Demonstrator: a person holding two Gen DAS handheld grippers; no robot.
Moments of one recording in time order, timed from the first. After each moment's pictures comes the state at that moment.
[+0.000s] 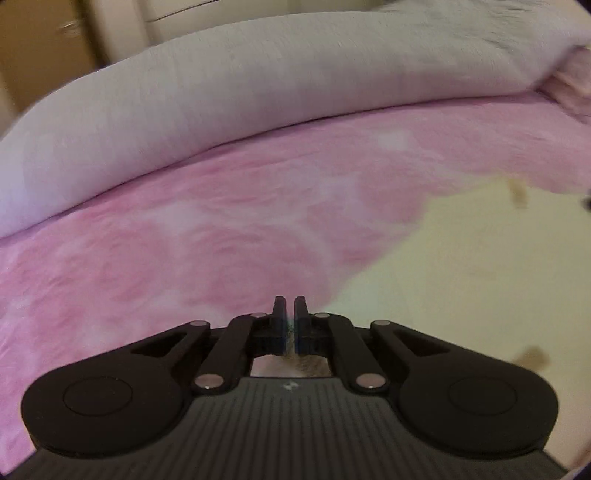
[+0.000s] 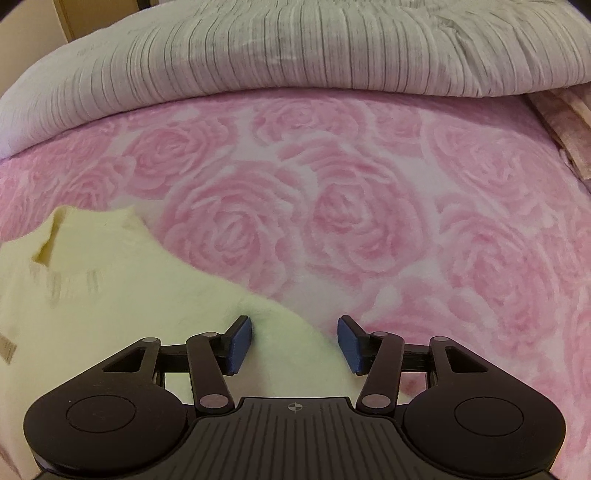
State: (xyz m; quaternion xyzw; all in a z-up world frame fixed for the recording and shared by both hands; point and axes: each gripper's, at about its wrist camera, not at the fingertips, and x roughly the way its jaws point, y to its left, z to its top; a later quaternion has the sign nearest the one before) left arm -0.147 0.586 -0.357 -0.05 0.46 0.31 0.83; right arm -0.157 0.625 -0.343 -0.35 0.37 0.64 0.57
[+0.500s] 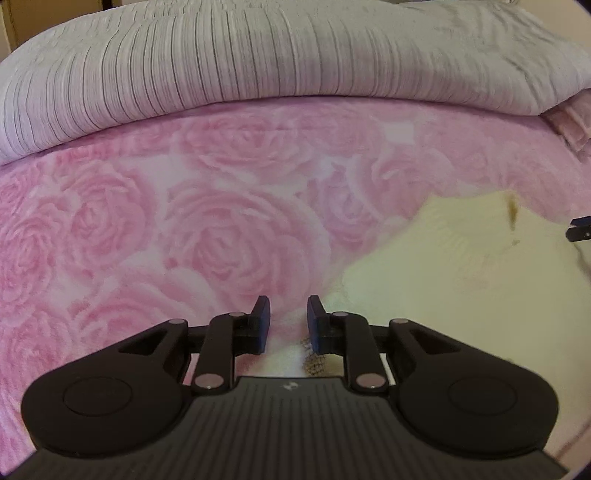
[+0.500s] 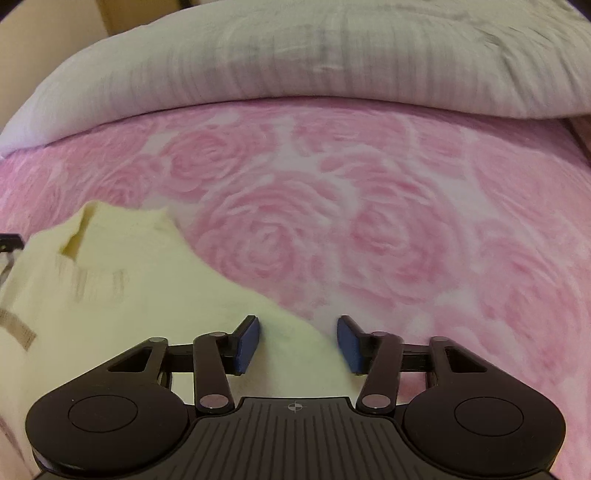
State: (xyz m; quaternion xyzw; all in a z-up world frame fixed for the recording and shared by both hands) left arm -0.149 0.602 -0.362 -0.15 0.45 0.26 0.84; right arm -0.168 0.635 -0.345 -0.34 0.36 0.70 0.52
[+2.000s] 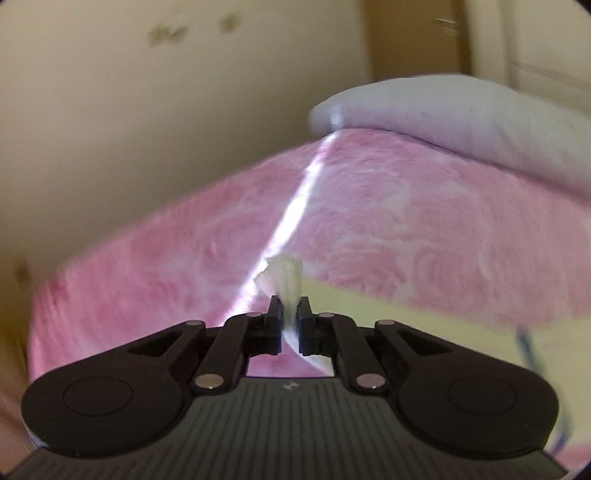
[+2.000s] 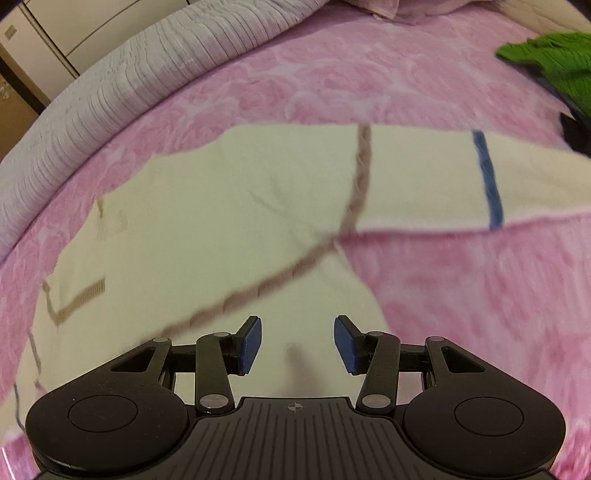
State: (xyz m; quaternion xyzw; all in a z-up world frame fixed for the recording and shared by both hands) left arm -0.563 0.545 -0.320 -0.20 0.30 0.71 0.60; right arm -0.110 0.354 -0.298 -0.20 0.53 0.49 0.66
